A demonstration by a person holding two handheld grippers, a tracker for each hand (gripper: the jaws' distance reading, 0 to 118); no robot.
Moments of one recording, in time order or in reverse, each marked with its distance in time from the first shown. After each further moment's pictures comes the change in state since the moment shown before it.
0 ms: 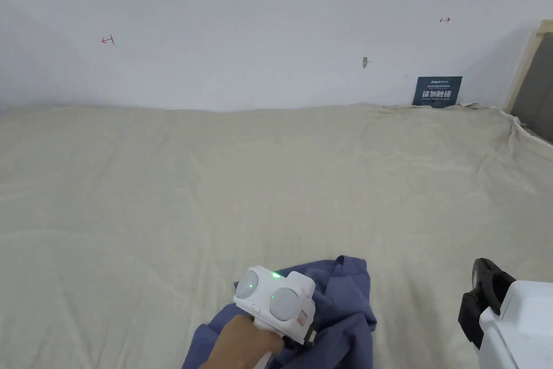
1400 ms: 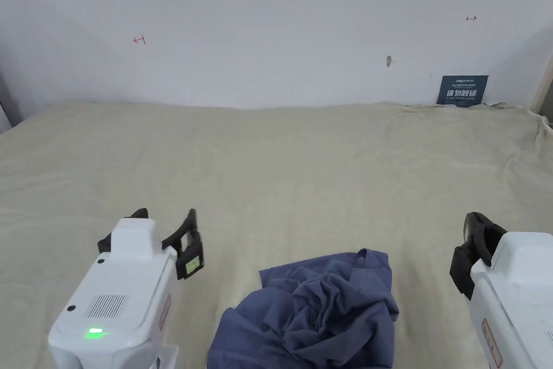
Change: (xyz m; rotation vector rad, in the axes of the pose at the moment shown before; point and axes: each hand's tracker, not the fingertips) left arm -0.080 -0.135 0.230 0.992 0.606 0.279; right arm -0.028 0.034 0.001 0.105 0.085 0.007
